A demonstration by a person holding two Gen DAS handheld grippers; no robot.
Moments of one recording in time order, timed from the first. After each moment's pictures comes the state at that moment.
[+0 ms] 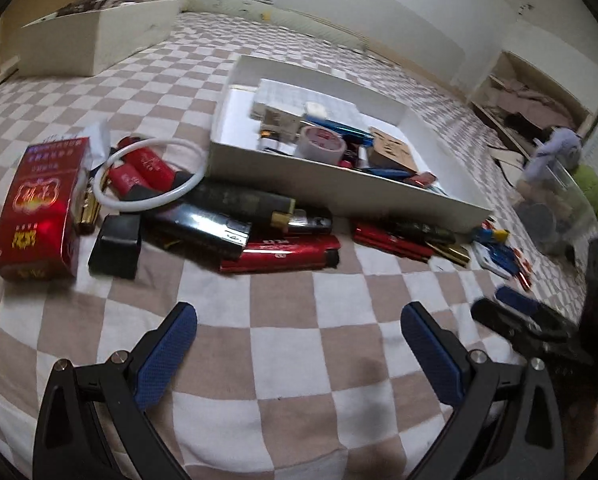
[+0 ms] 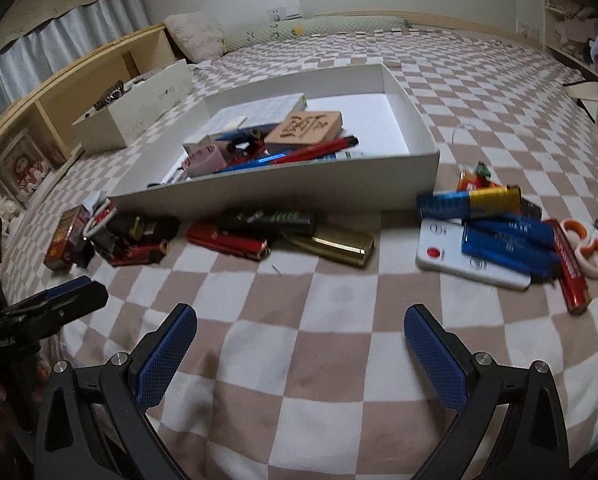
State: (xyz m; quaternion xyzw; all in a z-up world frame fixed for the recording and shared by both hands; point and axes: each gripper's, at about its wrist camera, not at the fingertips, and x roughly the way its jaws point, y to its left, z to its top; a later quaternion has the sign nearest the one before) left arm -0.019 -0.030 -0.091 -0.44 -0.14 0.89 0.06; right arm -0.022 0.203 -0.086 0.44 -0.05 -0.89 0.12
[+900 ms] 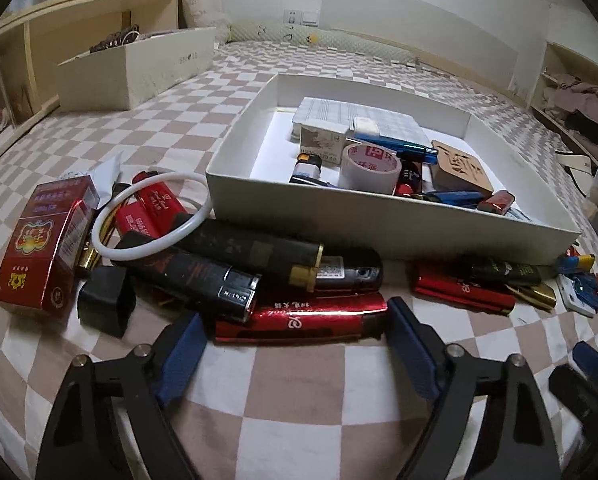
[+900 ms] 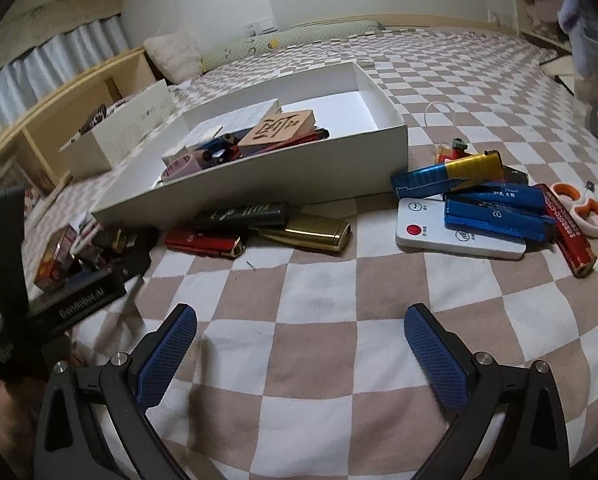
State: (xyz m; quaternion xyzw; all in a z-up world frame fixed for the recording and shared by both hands) left arm -0.054 -0.005 -0.110 -0.40 -0.06 0.91 -0.05; right arm -0.019 0.219 -0.097 0.42 -0.10 -0.90 0.11
